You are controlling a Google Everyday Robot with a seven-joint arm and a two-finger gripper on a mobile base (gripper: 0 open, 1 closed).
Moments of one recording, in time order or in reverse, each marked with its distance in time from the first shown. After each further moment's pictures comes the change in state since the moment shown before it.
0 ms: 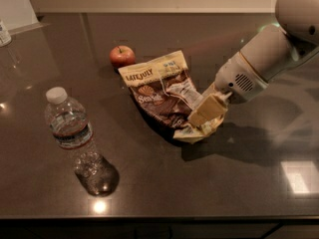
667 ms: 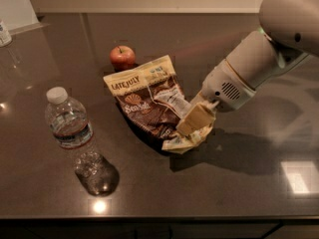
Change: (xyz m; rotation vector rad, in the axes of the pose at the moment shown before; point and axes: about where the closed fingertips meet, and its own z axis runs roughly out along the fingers) arm -0.008 0.028 0.021 -0.031 0.025 -0.023
